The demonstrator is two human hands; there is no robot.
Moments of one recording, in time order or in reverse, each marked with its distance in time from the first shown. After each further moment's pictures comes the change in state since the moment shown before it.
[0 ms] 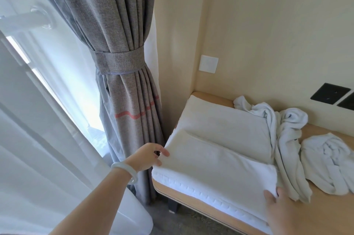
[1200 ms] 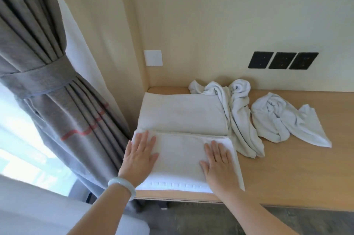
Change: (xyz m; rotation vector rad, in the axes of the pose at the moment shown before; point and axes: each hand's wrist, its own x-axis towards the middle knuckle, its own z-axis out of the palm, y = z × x) left_hand 0.021 0.033 0.074 0.777 0.279 0.357; right_hand -0.031 -0.056 0.026 -0.276 -0.051 -0.399
